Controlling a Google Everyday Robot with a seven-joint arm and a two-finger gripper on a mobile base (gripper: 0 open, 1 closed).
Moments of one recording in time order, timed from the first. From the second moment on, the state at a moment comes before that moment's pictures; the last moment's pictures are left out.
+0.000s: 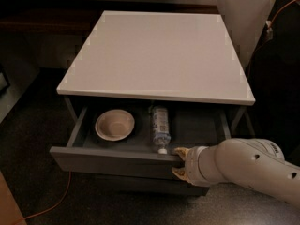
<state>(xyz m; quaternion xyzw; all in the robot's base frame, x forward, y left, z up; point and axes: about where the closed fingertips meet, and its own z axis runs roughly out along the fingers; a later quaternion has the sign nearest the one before) 0.428 -0.110 0.653 -0.65 0.71 0.01 0.28</state>
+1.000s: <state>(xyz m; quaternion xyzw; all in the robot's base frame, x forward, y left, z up) 0.428 -0.110 0.653 -0.65 0.71 0.01 0.28</state>
